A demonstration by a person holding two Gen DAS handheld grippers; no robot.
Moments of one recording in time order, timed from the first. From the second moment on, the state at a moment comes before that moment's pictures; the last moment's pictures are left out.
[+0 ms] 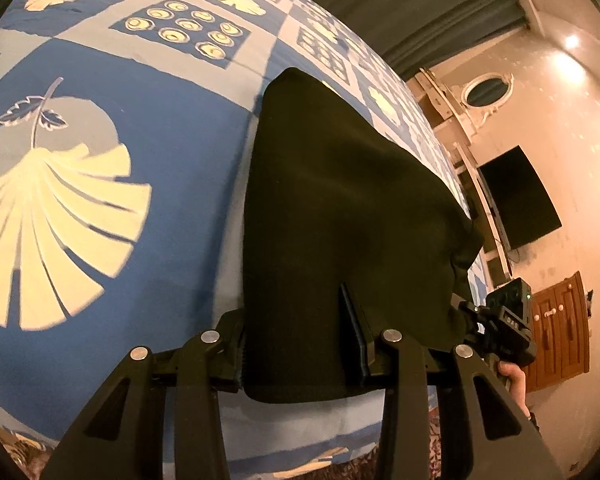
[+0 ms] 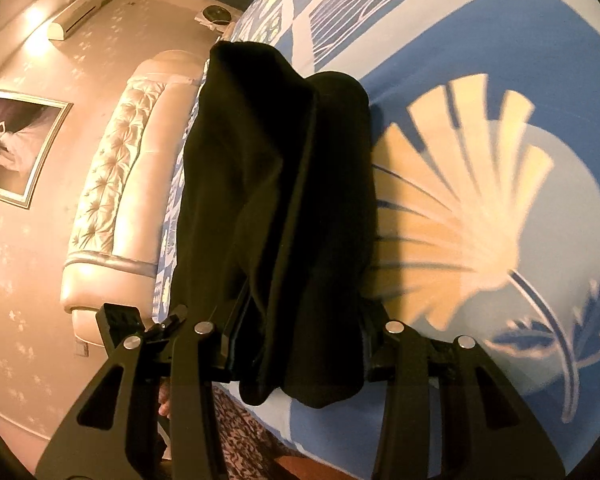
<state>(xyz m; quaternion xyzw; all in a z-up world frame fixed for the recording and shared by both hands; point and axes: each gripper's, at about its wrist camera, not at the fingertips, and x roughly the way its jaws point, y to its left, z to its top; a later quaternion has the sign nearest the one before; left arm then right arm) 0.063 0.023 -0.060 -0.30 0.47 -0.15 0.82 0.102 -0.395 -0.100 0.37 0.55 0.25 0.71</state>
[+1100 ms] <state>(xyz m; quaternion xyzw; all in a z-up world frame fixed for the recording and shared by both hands) 0.022 0.052 -0.049 -0.31 0.47 -0.13 0.81 0.141 -0.374 -0.099 0.37 0.56 0.25 0.70</state>
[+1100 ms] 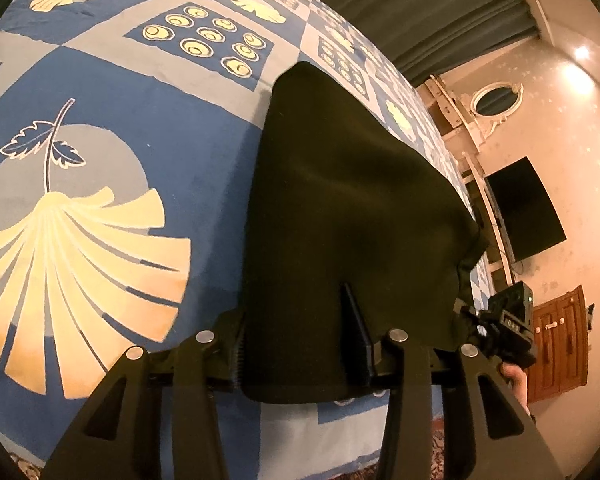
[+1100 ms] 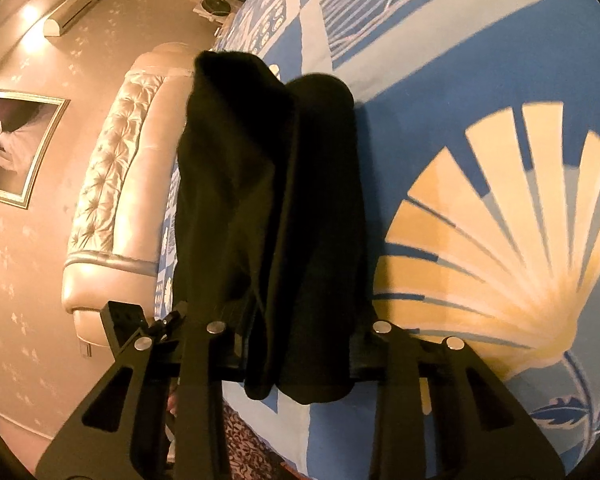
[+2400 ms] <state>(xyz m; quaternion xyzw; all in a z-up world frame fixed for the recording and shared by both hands) 0.187 0.055 -0.057 -0.27 0.45 -0.23 0.82 0.235 -0.398 -0.104 0.42 0.48 0.27 0.72</state>
